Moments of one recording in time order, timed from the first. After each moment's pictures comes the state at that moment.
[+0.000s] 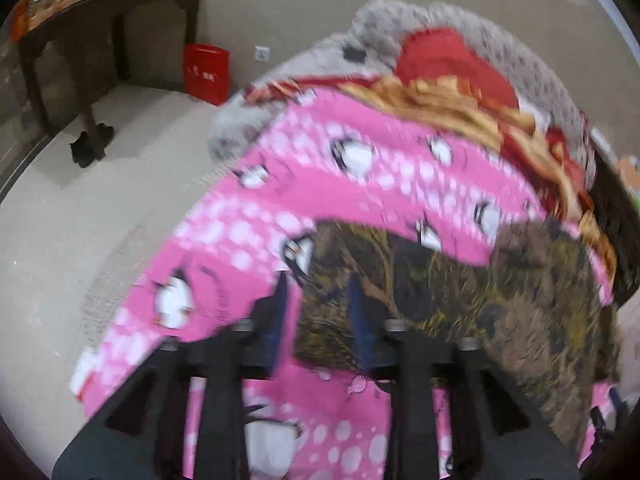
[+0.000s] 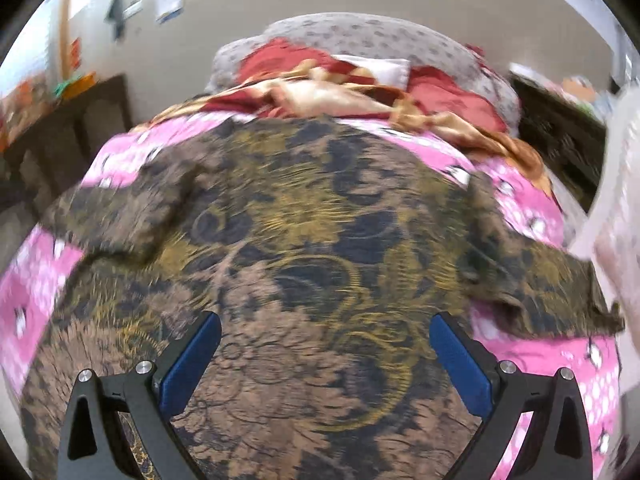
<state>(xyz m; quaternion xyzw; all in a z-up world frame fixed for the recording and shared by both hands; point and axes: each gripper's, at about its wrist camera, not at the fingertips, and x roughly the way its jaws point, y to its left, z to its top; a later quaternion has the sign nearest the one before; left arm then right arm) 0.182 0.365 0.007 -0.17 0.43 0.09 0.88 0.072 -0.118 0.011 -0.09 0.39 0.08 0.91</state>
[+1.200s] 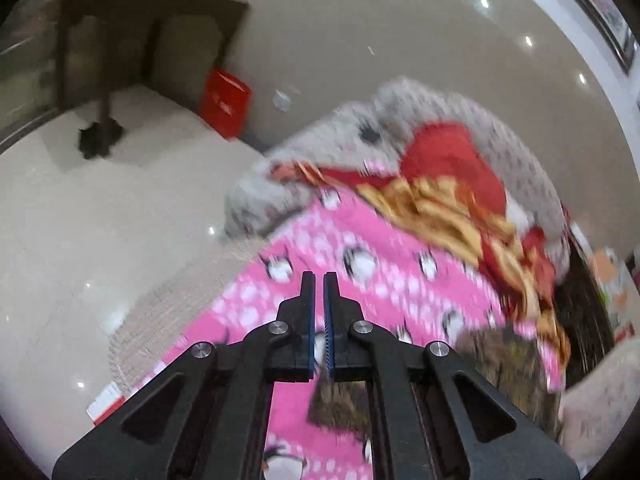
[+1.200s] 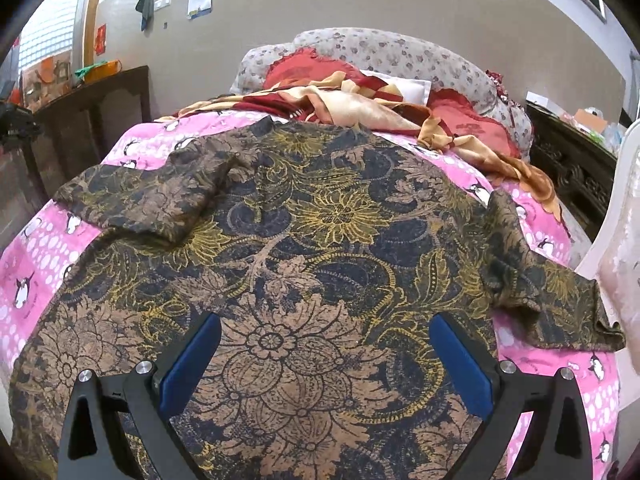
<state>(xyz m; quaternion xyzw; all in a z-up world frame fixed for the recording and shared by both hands) 0.164 0.440 0.071 -0.28 0.34 0.09 0.89 0.053 -0.102 0.008 -0.09 0.37 0.09 0.92</state>
